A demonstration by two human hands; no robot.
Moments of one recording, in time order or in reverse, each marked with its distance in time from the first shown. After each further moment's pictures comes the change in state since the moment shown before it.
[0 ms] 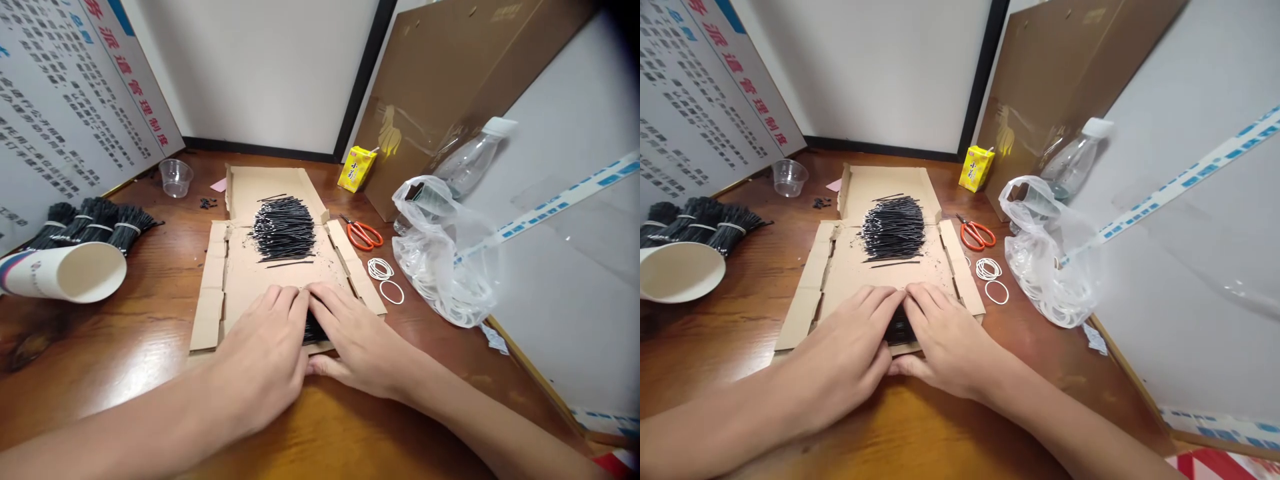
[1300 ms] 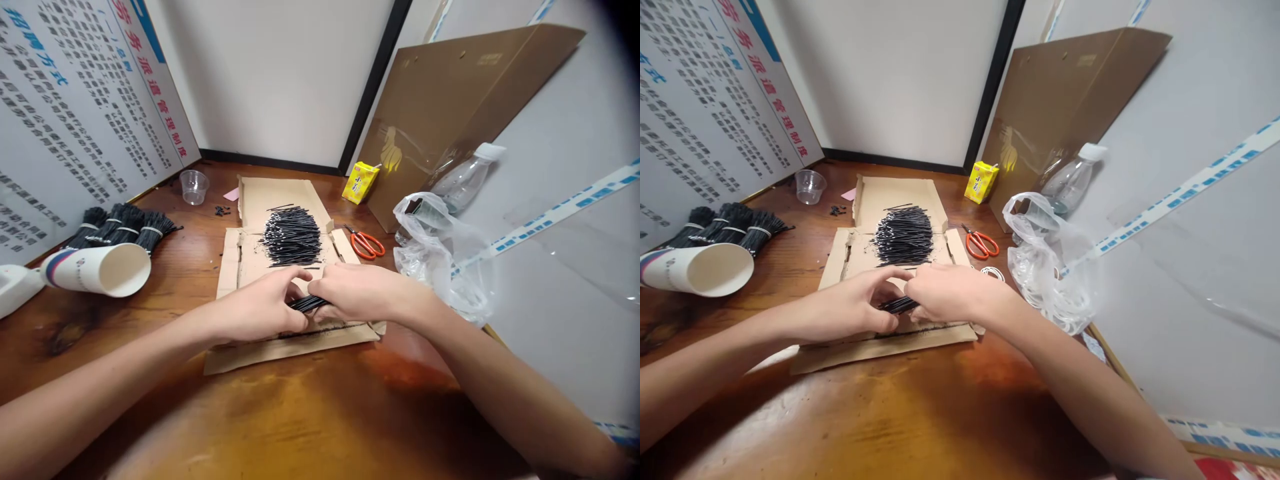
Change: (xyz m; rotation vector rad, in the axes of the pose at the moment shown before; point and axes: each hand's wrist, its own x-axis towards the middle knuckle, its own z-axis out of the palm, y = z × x) left_hand 0.025 -0.025 -0.036 -0.780 -0.209 -0.224; right_hand 0.065 -0.001 -0.060 -0.234 -0.391 0.015
